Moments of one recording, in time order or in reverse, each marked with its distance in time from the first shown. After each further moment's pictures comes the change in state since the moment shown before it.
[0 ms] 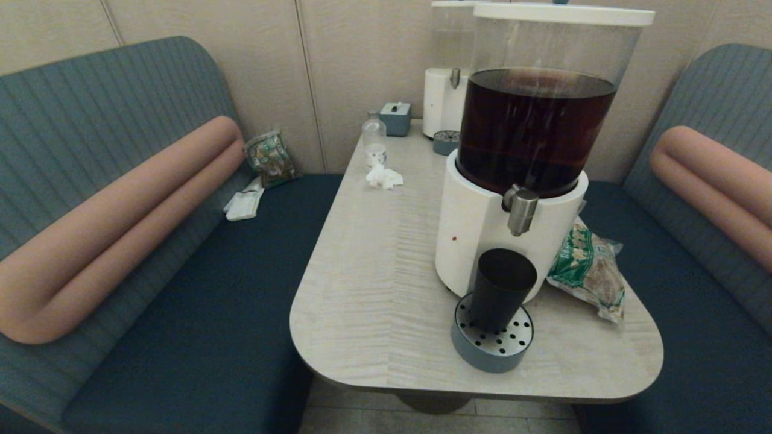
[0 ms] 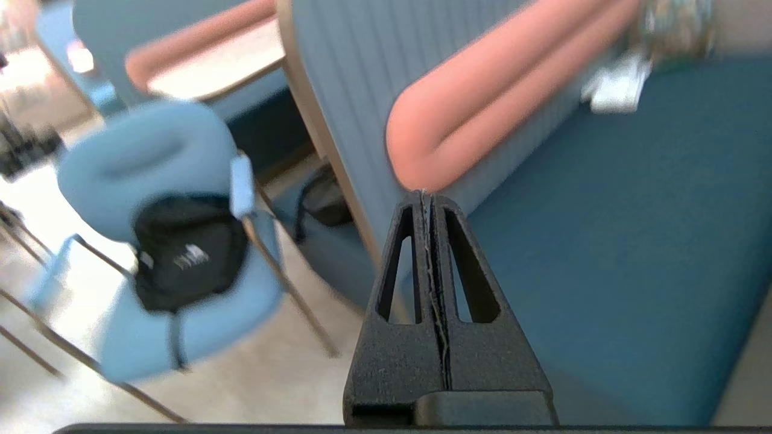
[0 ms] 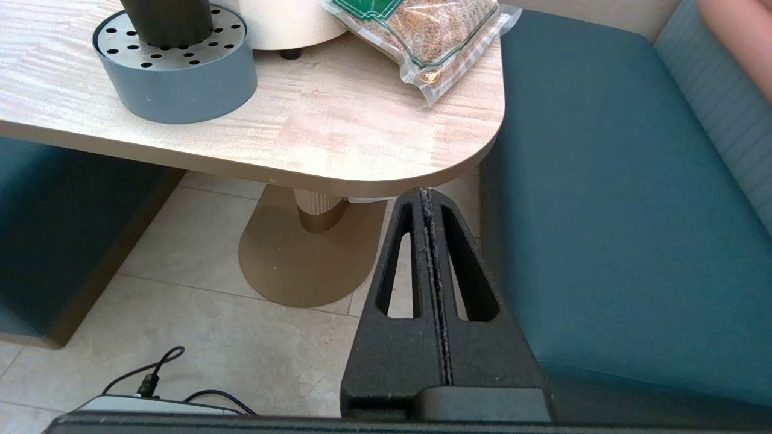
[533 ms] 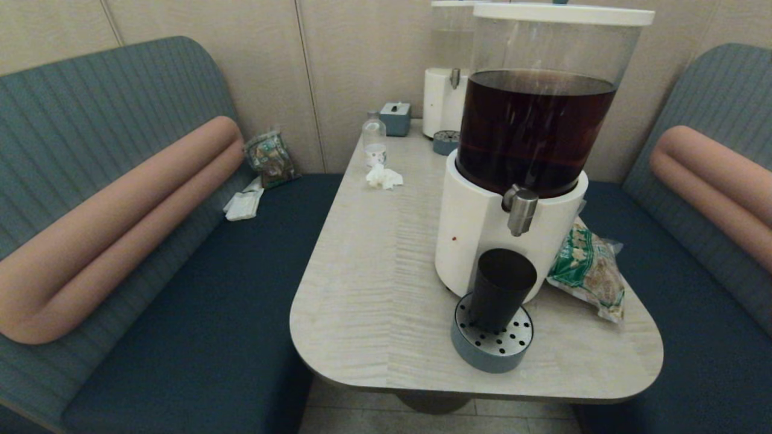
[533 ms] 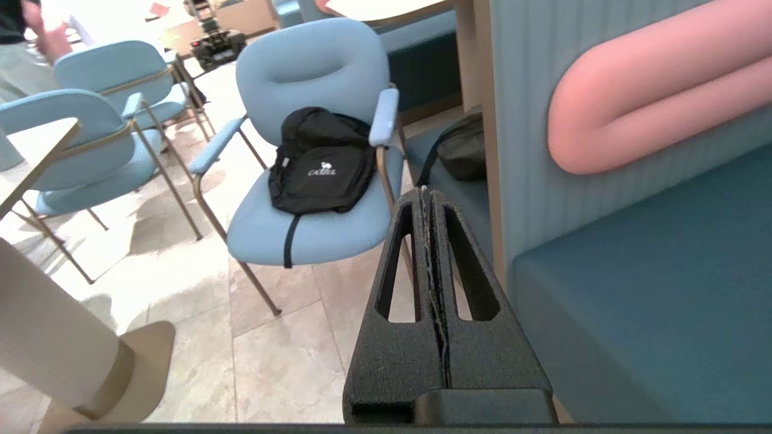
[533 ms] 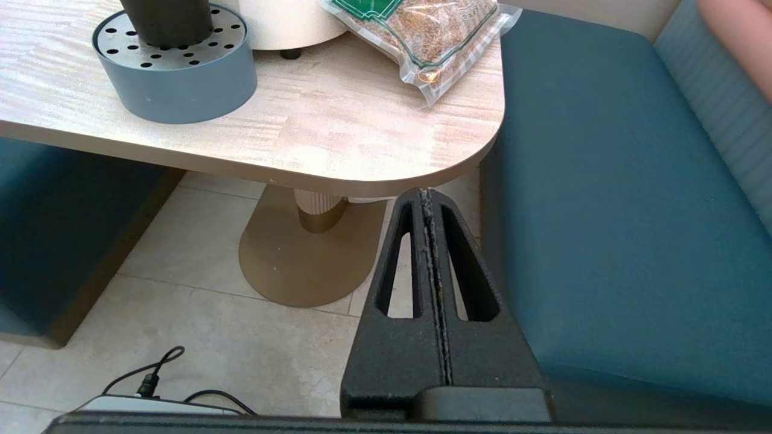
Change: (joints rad) left arm 0.000 -0.002 0.198 -0.189 0.424 -0.017; right arm 0.000 0.000 0.000 0.000 0.000 0.000
